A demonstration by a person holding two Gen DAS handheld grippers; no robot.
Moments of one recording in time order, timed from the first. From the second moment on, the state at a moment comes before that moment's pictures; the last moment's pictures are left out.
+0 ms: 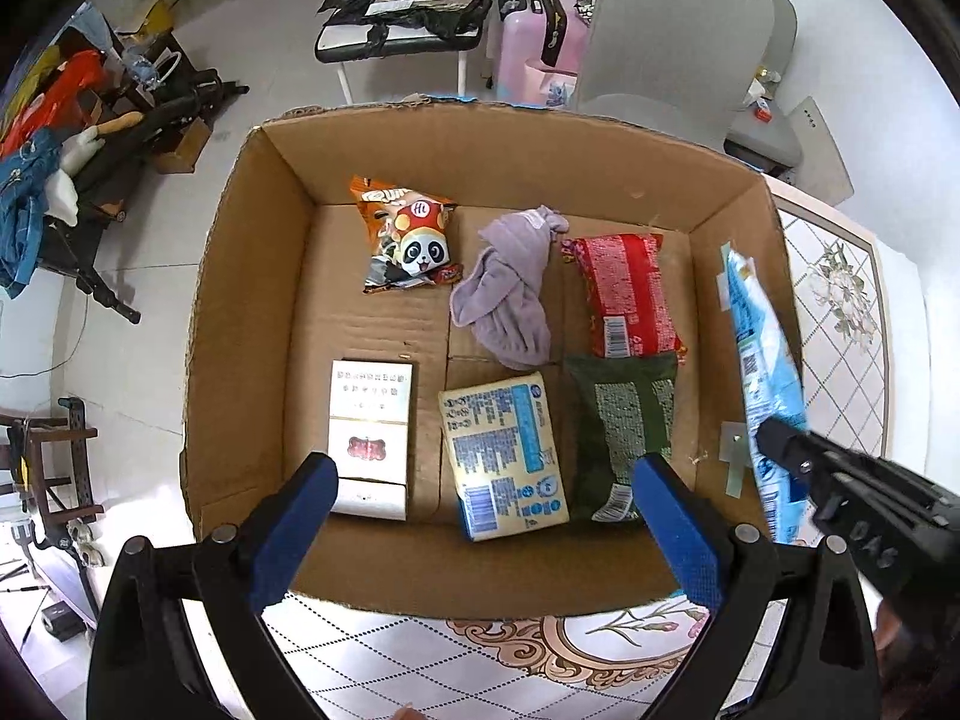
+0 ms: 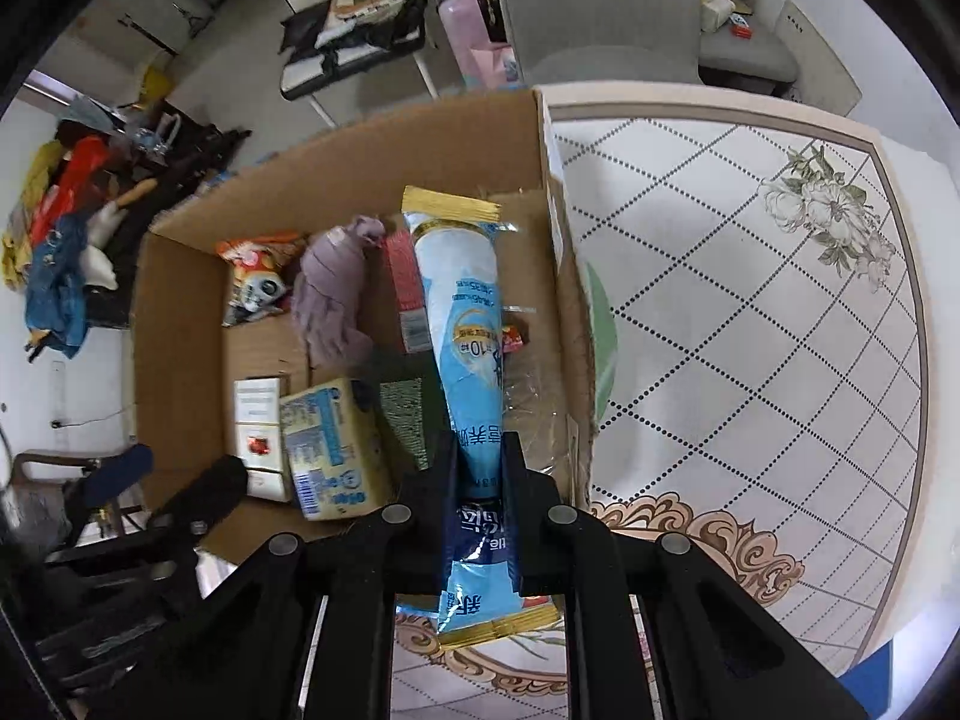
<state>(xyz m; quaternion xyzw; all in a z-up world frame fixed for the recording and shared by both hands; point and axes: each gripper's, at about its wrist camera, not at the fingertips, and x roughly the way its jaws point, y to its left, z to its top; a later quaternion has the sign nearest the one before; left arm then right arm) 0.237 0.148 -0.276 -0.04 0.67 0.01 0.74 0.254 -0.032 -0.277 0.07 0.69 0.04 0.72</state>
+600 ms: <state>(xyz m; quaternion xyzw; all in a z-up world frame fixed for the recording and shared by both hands) 0.245 0.153 -0.272 -0.04 0.67 0.01 0.74 0.262 -0.029 -0.288 0.05 0.69 0.02 0.72</state>
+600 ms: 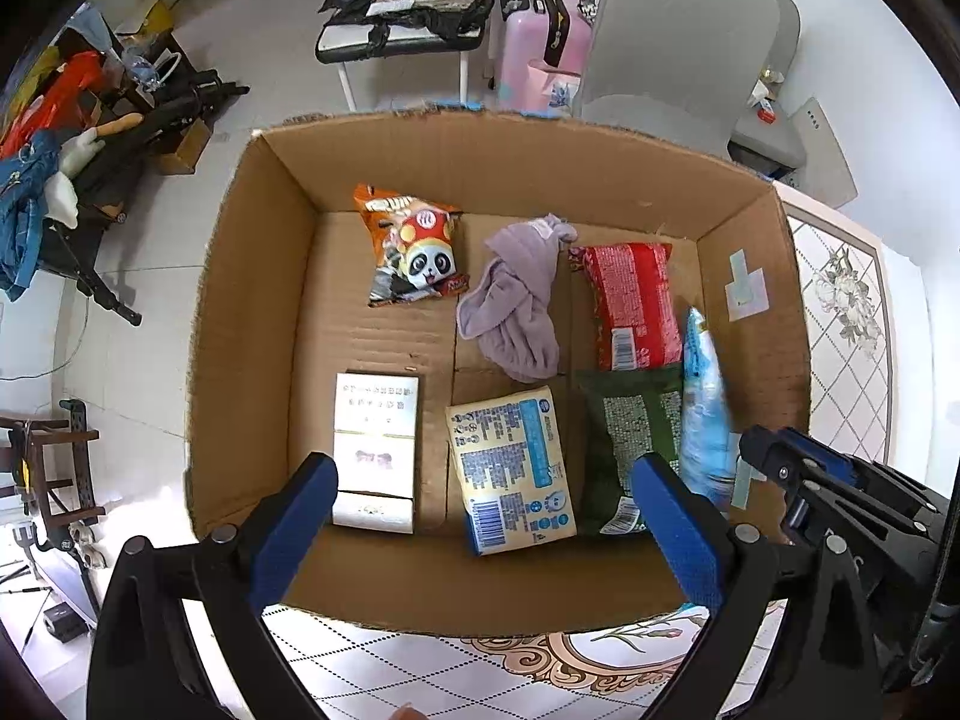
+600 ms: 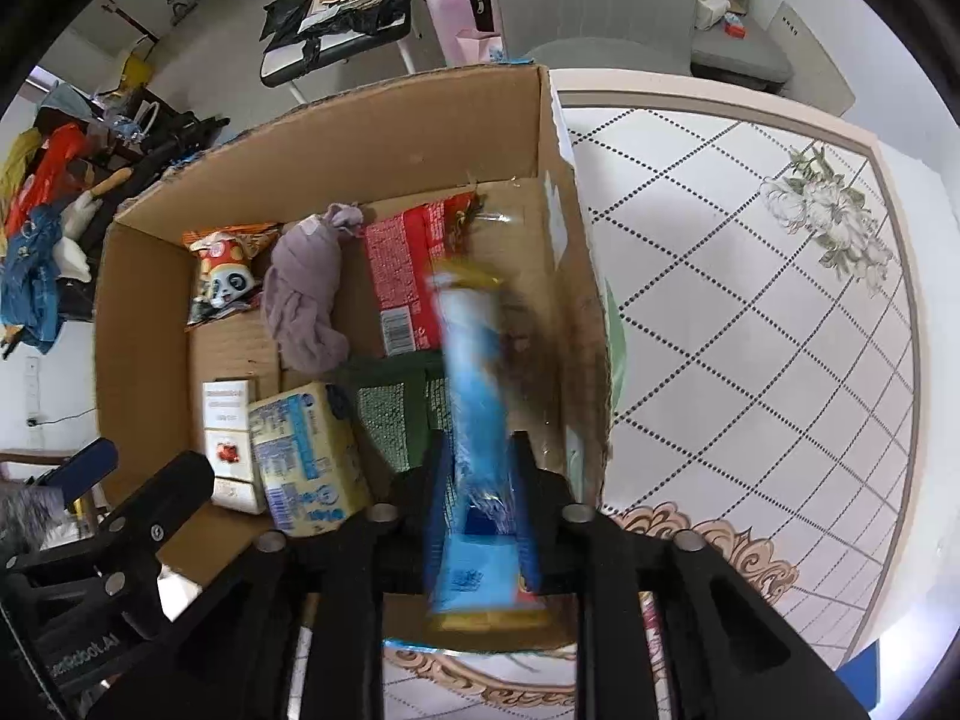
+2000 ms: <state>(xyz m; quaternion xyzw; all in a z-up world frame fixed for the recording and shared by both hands) 0.105 0.149 -0.046 -0.03 0.53 0.02 0.85 0.102 -0.053 -0.015 0.02 0.53 0.03 0.85</state>
